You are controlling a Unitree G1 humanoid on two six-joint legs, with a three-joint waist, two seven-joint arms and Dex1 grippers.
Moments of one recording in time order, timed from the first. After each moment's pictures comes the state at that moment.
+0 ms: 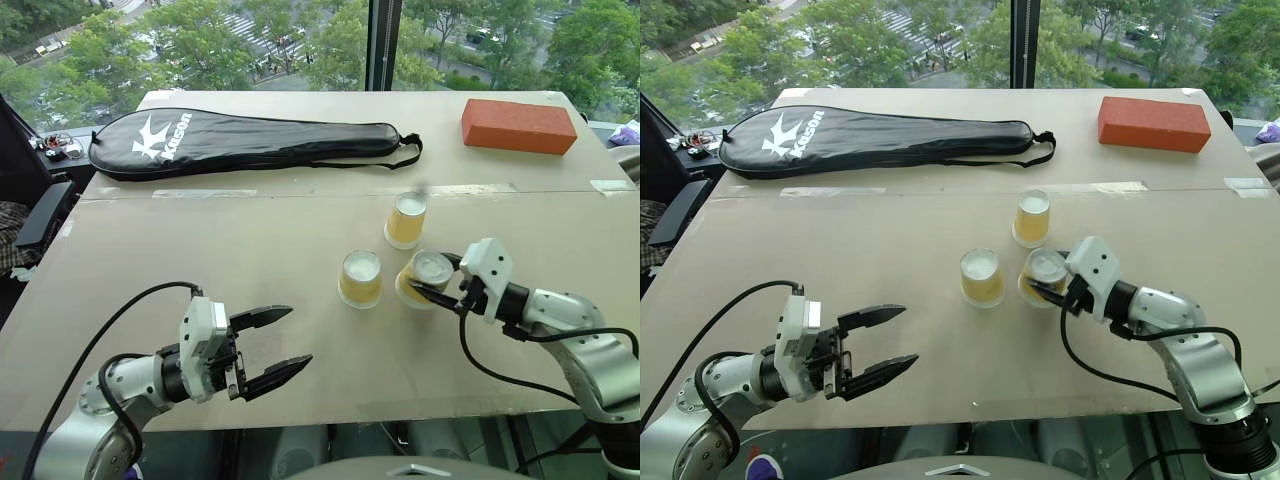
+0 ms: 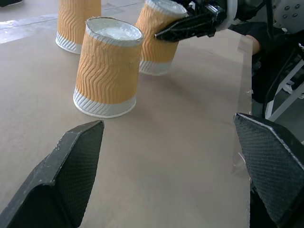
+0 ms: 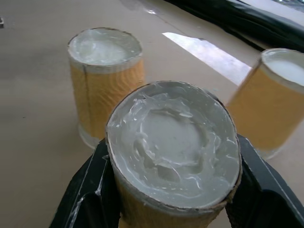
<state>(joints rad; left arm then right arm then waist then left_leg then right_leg) 0.38 0.68 0.23 -0.54 -0.67 0.31 -1.06 -0.08 -0.59 0.11 -0.50 0.32 0.45 0.74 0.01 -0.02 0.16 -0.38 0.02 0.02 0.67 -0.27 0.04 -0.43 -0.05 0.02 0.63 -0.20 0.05</state>
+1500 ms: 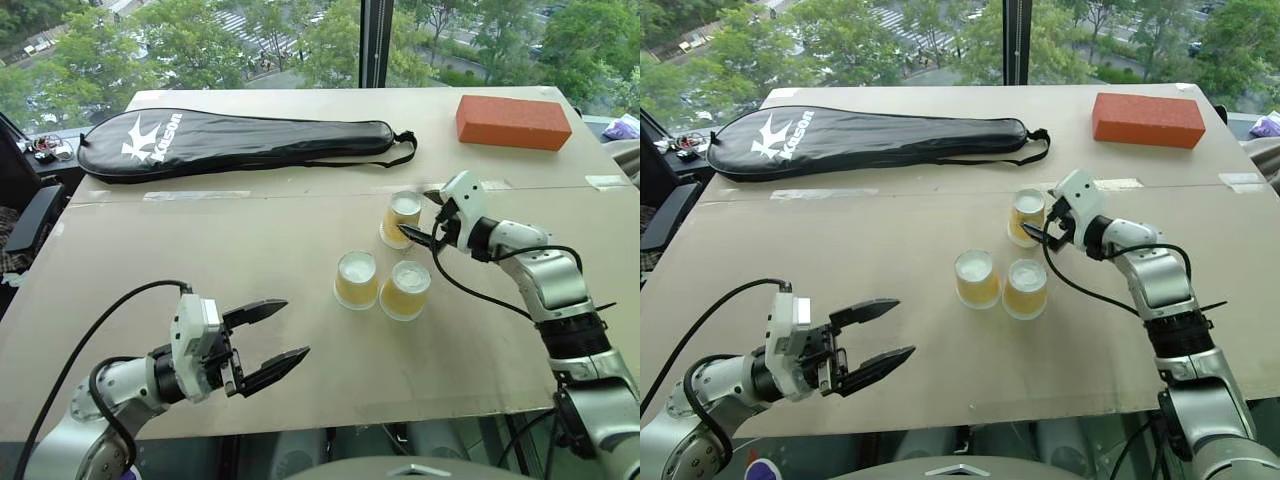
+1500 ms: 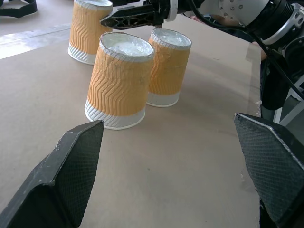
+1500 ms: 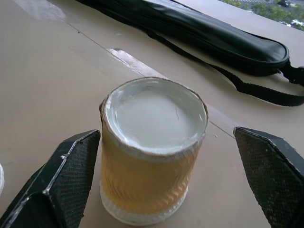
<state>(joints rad) 0.42 0.67 0.27 -0.59 -0.71 0.32 -1.00 -0.60 -0.42 0.13 0.11 0.24 0.41 0.66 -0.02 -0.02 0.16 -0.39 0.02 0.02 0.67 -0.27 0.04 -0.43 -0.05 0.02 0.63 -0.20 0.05</state>
